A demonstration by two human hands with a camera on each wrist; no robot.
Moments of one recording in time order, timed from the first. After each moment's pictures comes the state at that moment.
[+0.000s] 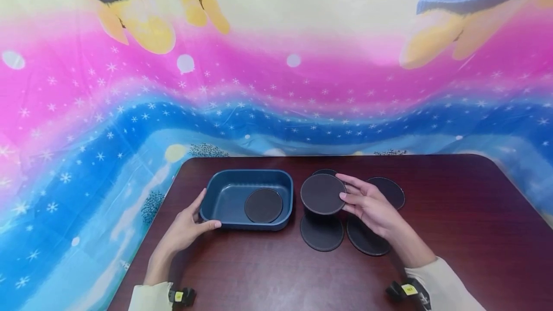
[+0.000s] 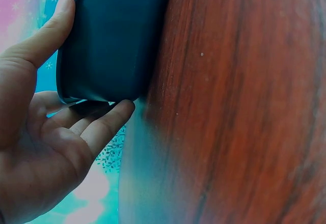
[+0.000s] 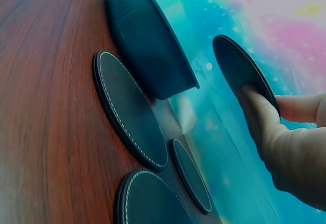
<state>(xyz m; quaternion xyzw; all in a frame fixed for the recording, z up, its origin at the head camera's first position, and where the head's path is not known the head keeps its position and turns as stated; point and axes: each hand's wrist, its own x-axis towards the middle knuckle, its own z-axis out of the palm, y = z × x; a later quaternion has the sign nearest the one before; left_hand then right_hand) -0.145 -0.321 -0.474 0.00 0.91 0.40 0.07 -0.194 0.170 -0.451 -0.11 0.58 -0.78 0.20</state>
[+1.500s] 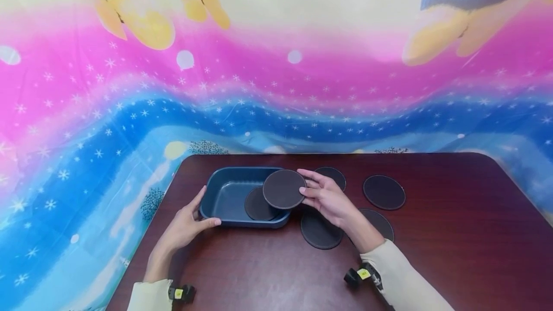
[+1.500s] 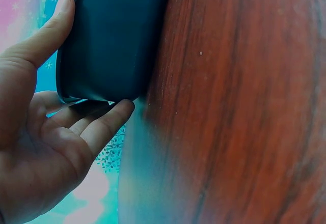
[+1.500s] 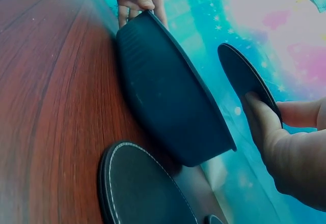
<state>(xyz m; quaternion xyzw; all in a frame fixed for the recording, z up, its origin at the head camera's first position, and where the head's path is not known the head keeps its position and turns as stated) -0.146 -0.322 -0.475 0.01 0.91 0.40 0.07 -0.215 0.080 -0.457 -0.10 0.55 -0.80 0.24</state>
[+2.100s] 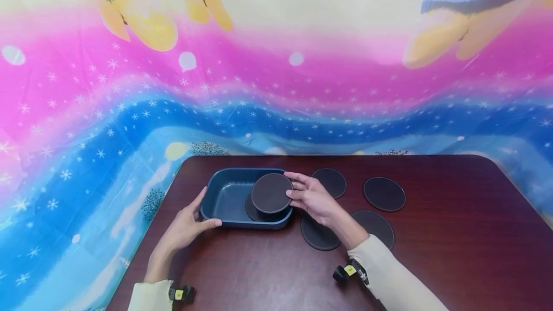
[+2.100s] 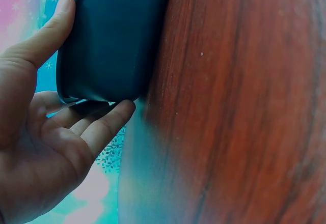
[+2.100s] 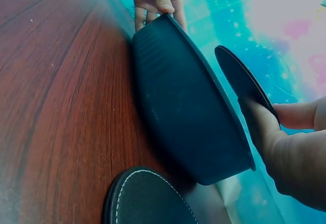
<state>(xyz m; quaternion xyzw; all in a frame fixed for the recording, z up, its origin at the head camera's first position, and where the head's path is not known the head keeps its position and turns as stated) -0.144 -0.322 -0.474 0.01 0.91 0.40 0.06 -0.221 0.049 -0.459 -0.10 0.59 -0.76 0.26</state>
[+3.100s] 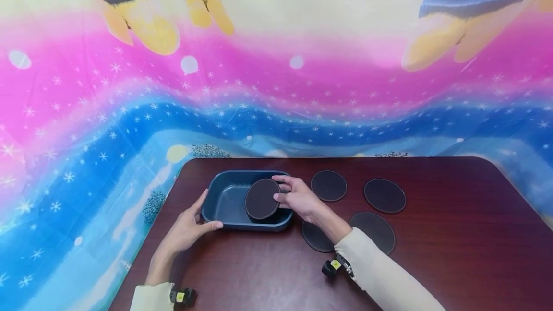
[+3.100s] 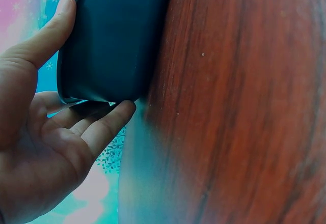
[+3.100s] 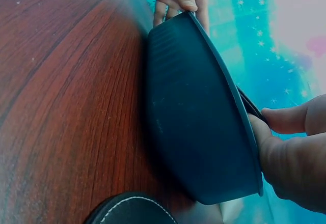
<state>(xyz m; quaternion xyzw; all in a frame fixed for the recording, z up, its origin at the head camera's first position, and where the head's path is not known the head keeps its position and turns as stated) -0.143 -0.321 -0.473 0.01 0.91 0.40 0.06 -0.227 0.013 -0.455 -0.12 0.67 -0.69 0.25</state>
